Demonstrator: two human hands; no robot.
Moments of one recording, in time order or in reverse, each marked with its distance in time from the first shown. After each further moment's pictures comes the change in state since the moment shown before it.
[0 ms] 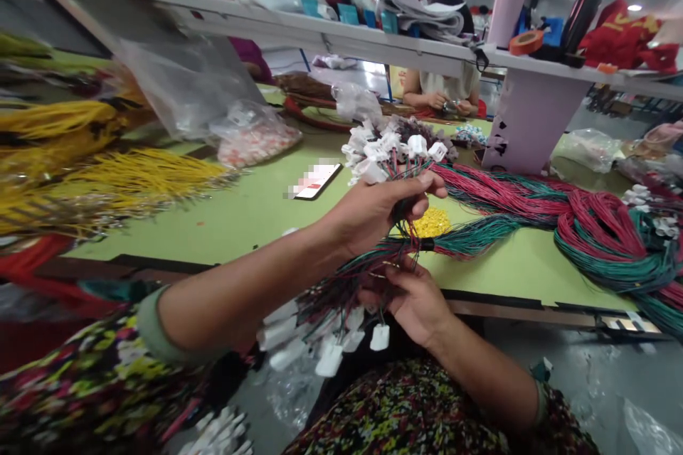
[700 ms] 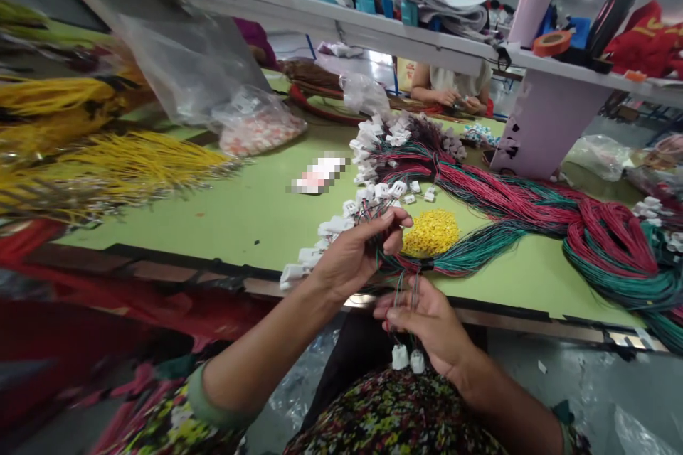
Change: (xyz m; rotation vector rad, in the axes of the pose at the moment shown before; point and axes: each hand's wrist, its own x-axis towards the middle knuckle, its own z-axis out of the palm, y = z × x) left_hand -0.021 -0.063 -0.069 -0.349 0.118 -0.055; right_hand -0.024 -0.002 -0.013 -0.419 0.070 0.074
